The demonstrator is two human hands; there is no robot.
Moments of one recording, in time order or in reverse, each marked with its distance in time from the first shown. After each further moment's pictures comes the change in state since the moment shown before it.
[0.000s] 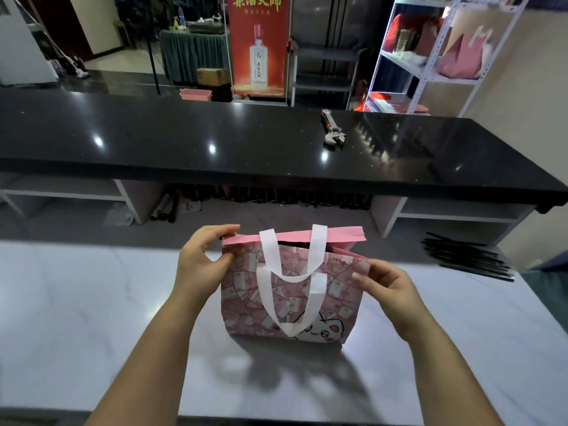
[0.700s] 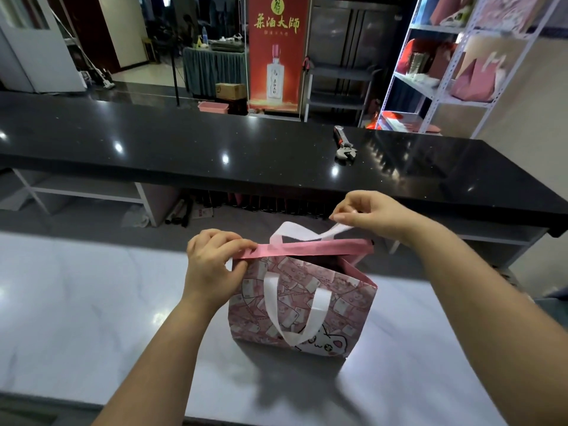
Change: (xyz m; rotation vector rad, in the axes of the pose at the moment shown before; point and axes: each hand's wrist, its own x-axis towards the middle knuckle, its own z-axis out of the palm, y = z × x) left_hand -0.005 0.000 -0.003 0.501 0.108 0.317; right_hand 0.094 -0.119 0.021 -0.743 -0.406 -0.071
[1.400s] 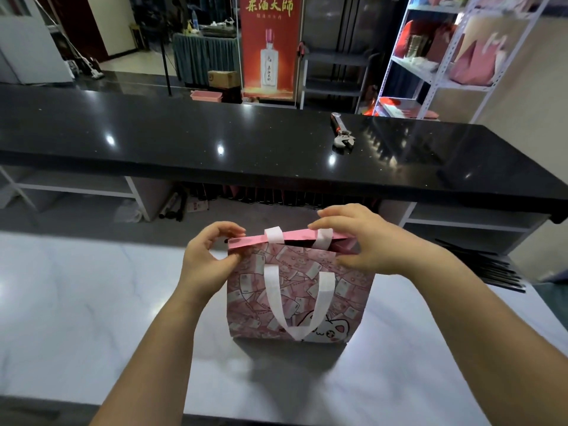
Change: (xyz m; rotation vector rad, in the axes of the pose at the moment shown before) left_hand 0.005 0.006 -0.004 -0.608 -0.127 -0.401; right_hand -0.028 0.001 0.034 -0.618 -0.023 -0.156
